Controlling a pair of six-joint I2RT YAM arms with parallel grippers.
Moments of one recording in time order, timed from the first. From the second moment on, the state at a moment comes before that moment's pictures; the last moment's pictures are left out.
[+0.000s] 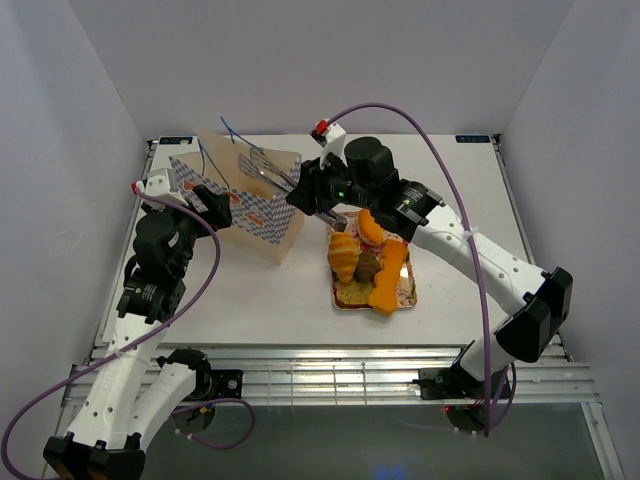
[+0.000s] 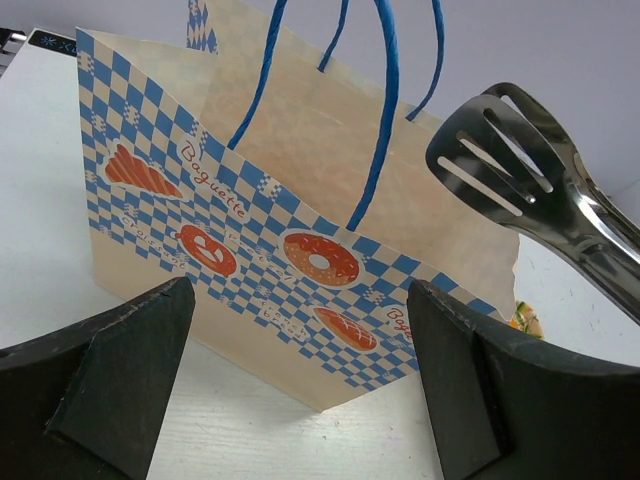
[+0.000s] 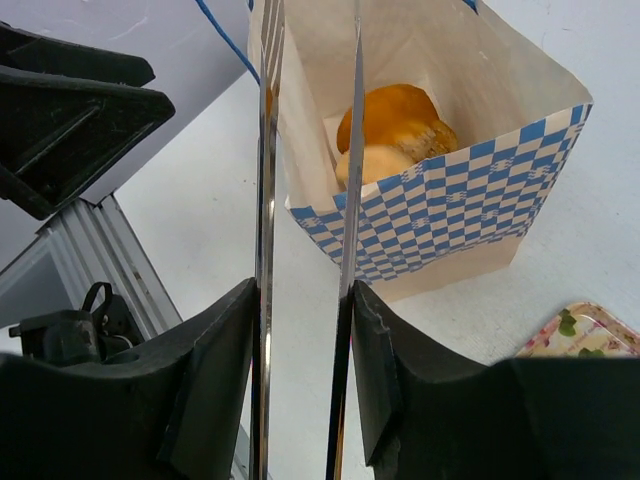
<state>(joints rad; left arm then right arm) -0.23 0.75 0.84 -0.19 -0.17 -0.36 0.85 1.53 1.58 -0.33 -0.20 0.27</state>
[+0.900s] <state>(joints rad) -0.23 0.76 0.84 -0.19 -0.17 -0.36 0.84 1.00 1.12 -0.35 0.06 0.28</state>
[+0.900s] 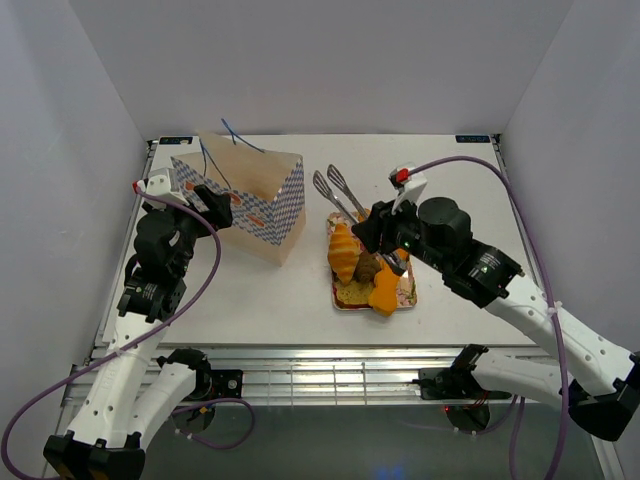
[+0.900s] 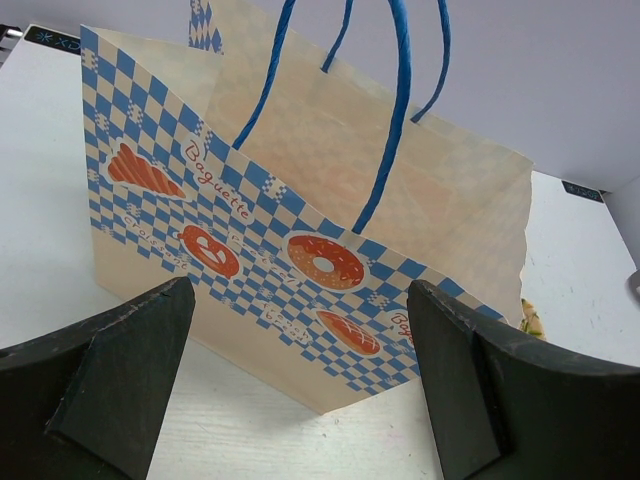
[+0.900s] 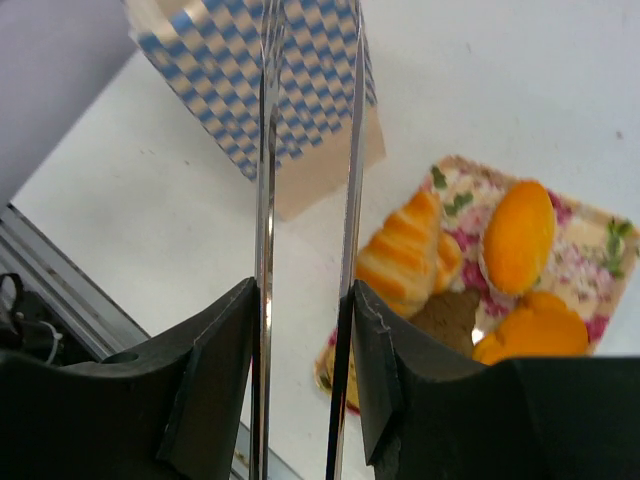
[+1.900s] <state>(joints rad) -0.23 0.77 0.84 -0.20 -0.15 -0.36 0.83 0.83 0.72 -0.52 0.10 0.43</state>
